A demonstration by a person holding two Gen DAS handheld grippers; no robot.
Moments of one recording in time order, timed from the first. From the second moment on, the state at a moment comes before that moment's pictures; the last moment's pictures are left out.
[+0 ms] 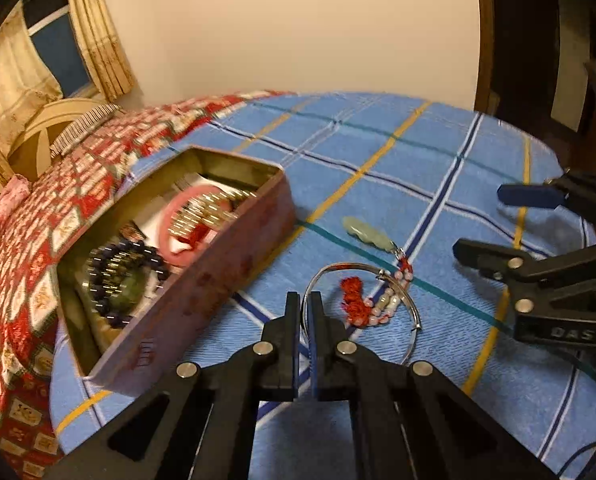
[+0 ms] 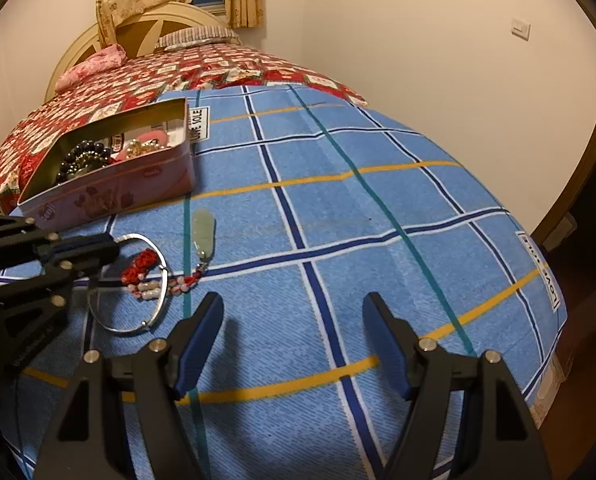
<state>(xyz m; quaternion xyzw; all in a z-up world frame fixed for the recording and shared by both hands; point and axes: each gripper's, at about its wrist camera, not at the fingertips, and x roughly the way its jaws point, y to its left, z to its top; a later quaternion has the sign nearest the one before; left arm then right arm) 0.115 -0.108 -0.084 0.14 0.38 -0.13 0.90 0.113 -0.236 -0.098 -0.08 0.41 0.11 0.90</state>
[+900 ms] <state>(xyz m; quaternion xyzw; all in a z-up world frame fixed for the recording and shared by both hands) 0.106 -0.053 -0.058 0.13 0.36 -0.10 0.92 0.144 -0.173 -0.099 -0.10 0.43 0.16 0.88</state>
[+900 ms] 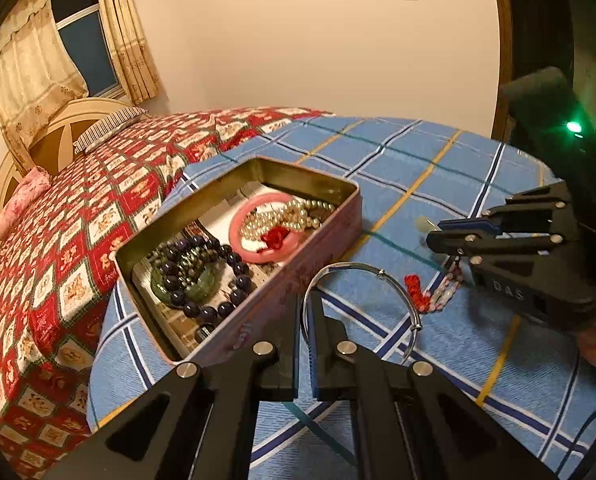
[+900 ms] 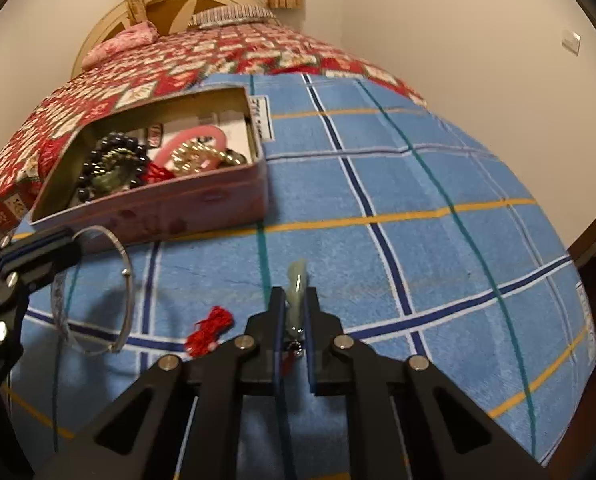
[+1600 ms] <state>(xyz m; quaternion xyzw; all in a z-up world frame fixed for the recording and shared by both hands) 0.127 -0.006 0.003 0.12 0.32 -0.04 0.94 0.137 -0.144 -0.012 -0.12 0.33 0.20 0.91</state>
